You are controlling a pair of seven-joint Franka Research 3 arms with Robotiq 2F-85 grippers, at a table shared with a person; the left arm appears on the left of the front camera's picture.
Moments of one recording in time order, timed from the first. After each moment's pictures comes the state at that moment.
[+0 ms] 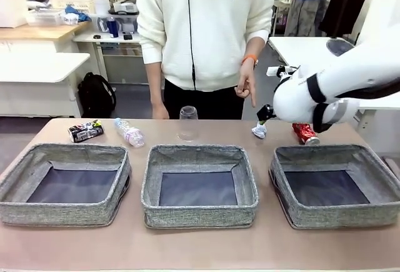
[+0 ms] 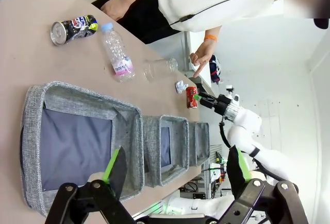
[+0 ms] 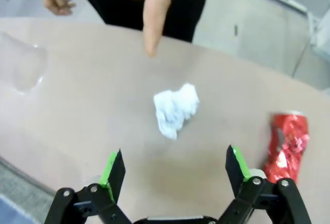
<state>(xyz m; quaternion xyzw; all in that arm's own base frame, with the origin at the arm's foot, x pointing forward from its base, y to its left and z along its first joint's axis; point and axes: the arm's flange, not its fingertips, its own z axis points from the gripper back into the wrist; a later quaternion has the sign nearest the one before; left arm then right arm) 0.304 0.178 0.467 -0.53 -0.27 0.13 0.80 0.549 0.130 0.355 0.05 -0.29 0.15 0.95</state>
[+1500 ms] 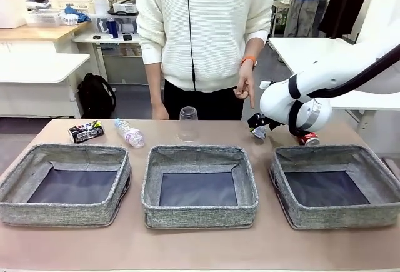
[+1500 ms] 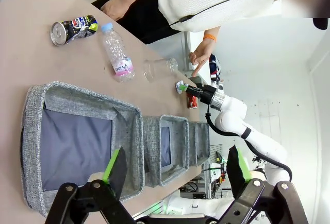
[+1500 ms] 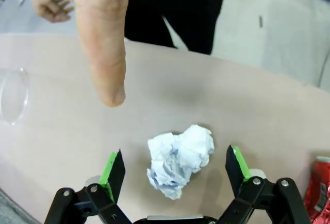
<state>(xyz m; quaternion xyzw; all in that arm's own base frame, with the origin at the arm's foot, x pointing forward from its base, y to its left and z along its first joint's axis) 0.304 0.178 0.467 -0.53 -0.27 0.13 0.80 0.607 0.126 0.295 0.12 -0.25 0.12 0.95</state>
